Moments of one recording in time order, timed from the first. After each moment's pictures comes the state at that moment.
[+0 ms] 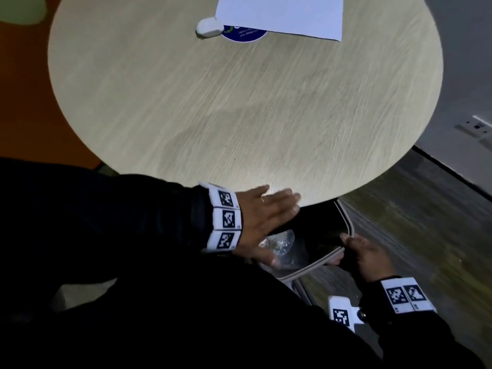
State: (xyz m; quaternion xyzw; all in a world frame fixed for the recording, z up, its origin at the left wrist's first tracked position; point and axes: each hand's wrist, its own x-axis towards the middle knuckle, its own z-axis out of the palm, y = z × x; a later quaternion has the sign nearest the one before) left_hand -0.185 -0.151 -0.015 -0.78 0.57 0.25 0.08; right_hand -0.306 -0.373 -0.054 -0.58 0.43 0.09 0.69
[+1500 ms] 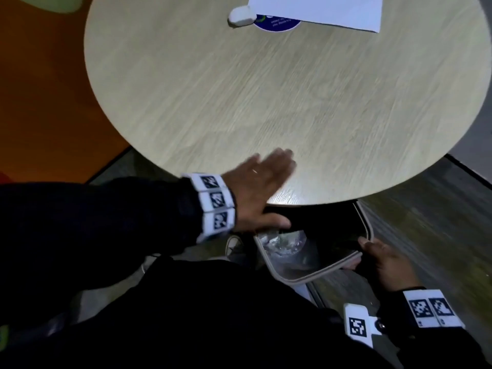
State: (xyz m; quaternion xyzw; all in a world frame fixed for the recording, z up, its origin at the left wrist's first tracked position) left_hand -0.171 -0.103 -0.021 -0.87 0.44 0.23 -0.01; right_hand -0.307 -0.360 -0.053 -0.58 0.42 0.12 0.69
